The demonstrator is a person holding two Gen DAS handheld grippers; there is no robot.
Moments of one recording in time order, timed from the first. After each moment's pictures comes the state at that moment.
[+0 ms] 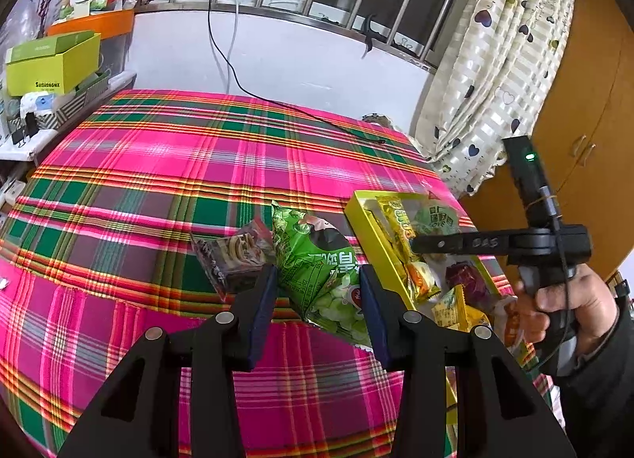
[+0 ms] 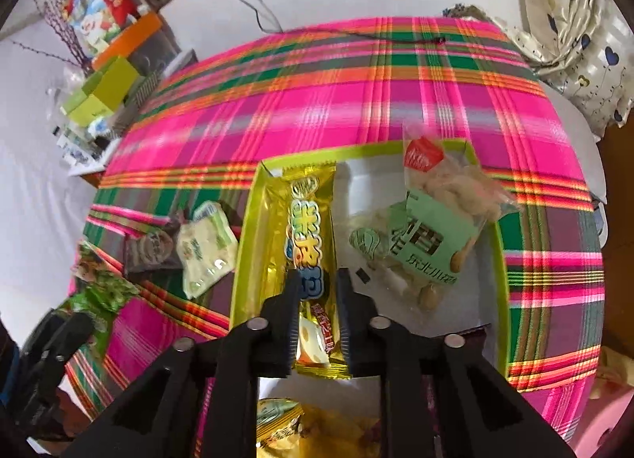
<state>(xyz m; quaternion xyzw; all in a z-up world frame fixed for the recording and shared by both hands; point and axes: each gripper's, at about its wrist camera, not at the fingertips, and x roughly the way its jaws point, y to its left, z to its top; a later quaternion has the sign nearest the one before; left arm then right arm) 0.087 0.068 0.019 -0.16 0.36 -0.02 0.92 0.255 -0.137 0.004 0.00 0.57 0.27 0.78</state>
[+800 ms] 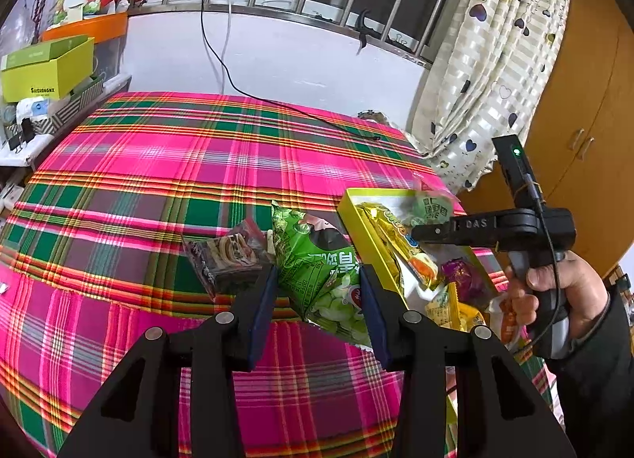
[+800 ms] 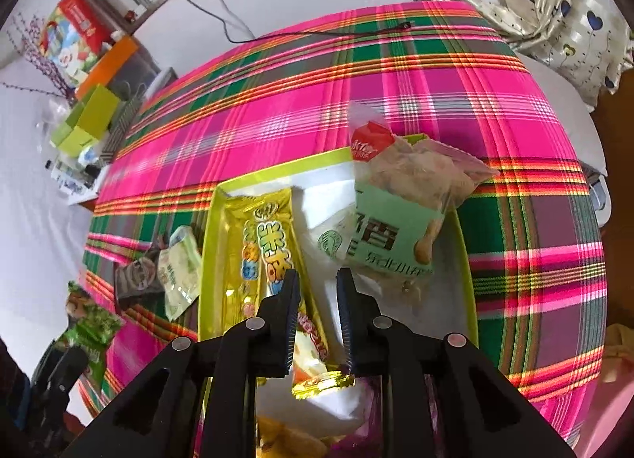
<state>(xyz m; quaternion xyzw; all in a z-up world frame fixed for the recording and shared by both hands) 0.089 0.062 0.021 -0.15 0.36 -0.02 0.92 0.282 -0.165 -0.002 0.05 0.58 0.24 0.78</state>
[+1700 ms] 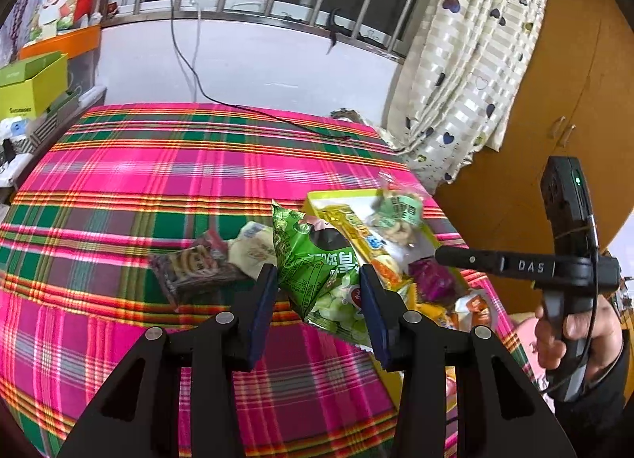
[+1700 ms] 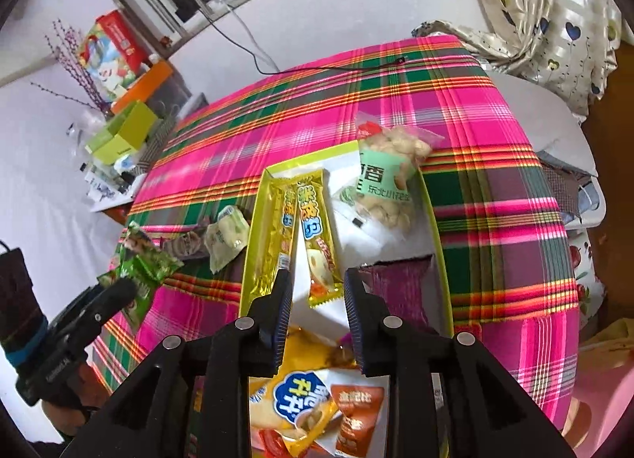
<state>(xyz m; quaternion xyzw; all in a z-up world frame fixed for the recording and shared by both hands) 0.099 0.038 0.037 -0.13 0.36 -0.06 0.92 0.203 -0.210 0.045 0.07 0.51 0.27 0.81</state>
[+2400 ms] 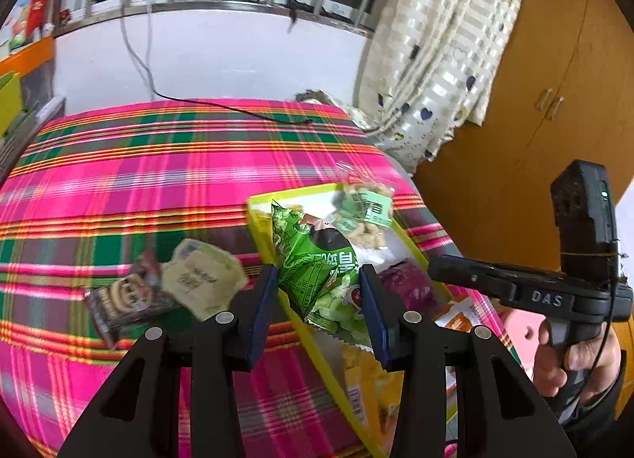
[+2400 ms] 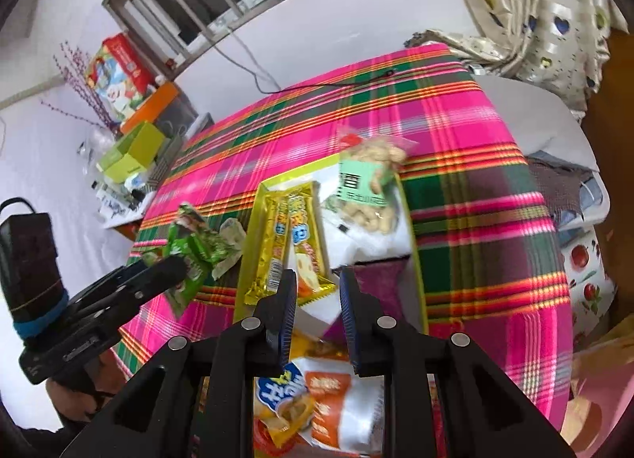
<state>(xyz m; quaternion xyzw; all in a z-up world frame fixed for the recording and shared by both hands) 0.150 -0.008 0.034 -0.11 0.39 -0.11 0.91 0.197 -0.246 0.045 0.12 0.49 0.27 0.82</state>
